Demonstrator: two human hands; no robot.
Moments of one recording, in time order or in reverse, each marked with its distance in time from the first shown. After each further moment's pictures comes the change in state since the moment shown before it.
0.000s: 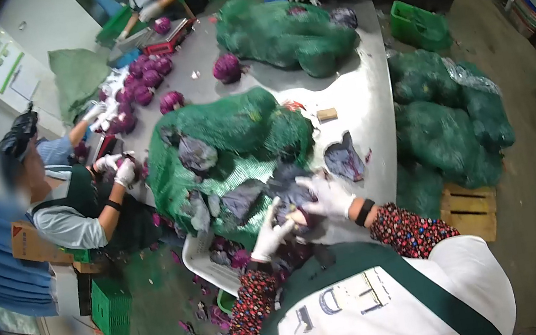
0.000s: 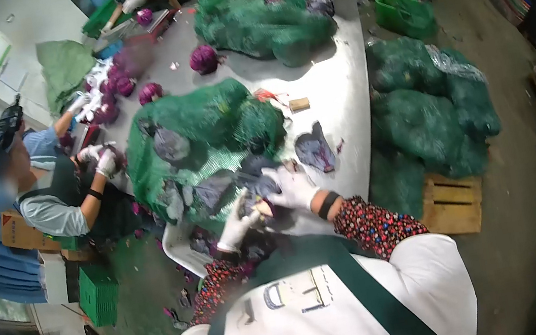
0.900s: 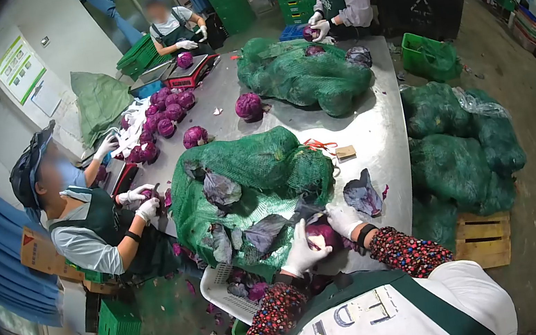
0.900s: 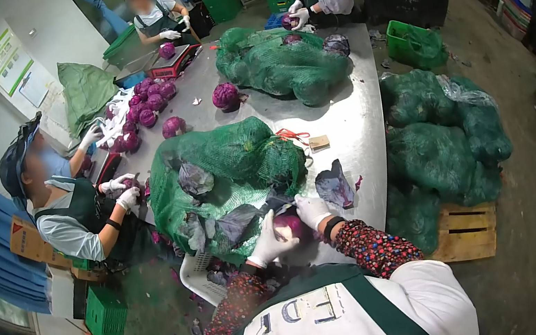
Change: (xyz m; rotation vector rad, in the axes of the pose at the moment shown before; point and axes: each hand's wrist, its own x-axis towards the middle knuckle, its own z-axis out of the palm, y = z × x) left_hand 0.051 0.000 0.009 0.898 0.015 0.212; right_hand 0.042 0.039 0.048 -0.207 0.113 0.195
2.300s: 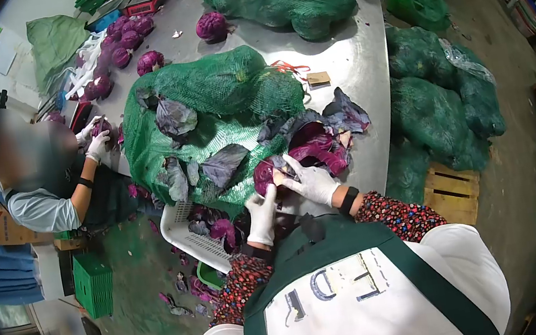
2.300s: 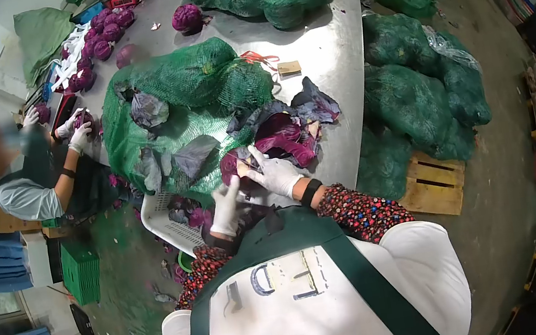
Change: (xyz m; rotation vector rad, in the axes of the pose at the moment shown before) left_hand -0.056 0.021 0.015 -0.971 0.248 -0.697; right_hand -0.053 -0.042 -0.040 0.344 -0.404 0.068
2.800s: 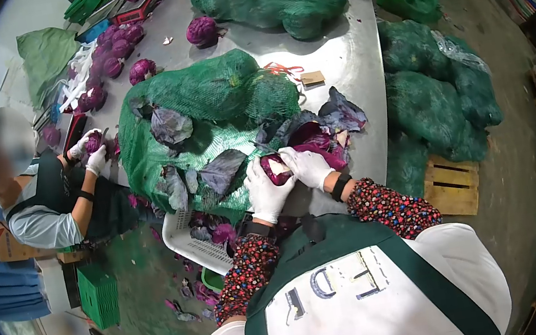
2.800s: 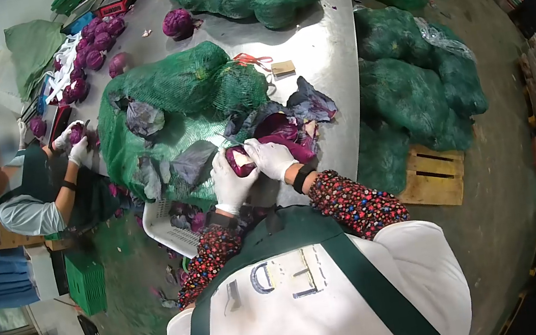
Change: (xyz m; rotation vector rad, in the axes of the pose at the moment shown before) left_hand 0.043 0.023 0.028 1.117 0.222 0.821; right_hand 0.038 0.025 0.001 -0.421 0.150 -0.322
